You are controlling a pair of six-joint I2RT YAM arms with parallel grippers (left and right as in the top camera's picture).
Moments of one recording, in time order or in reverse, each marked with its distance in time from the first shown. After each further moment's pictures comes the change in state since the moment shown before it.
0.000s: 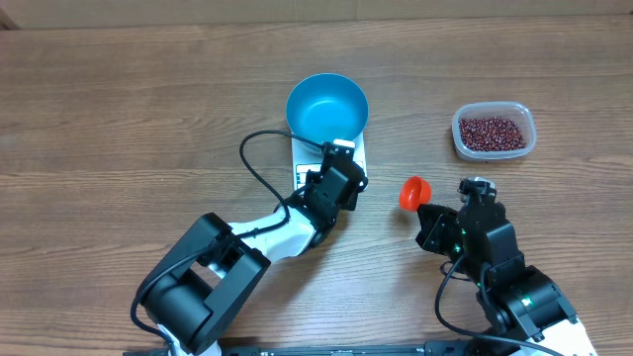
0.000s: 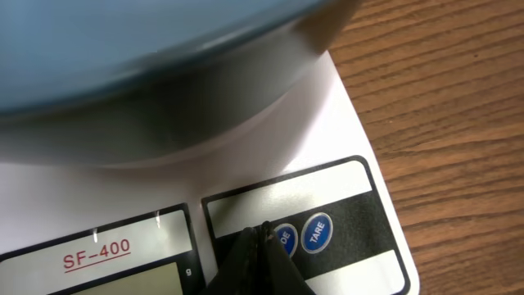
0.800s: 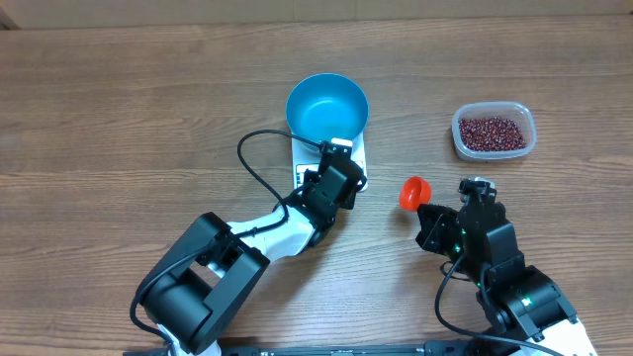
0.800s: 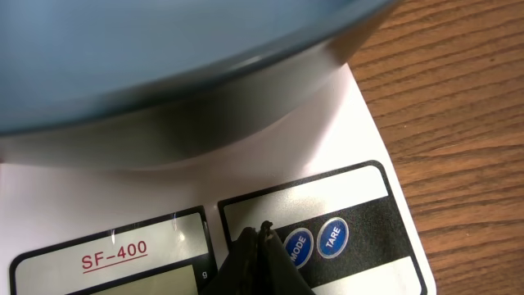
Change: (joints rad) left arm 0.006 0.000 0.000 -0.005 -0.011 0.000; right arm 0.000 0.000 0.000 -0.001 0.000 0.000
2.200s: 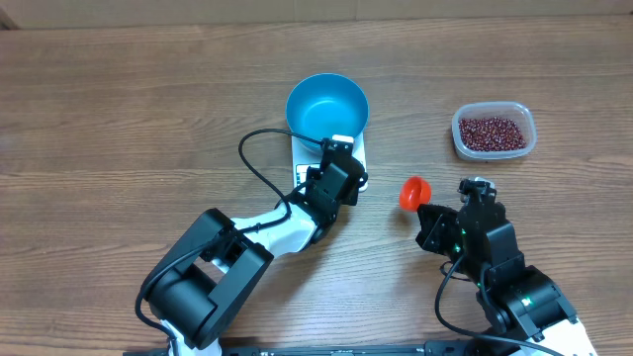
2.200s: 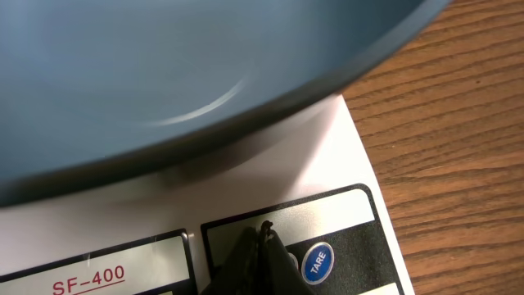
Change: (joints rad) left arm 0.006 0.029 0.021 0.024 0.020 -0.030; right arm 0.000 0.000 0.000 0.000 0.000 0.000
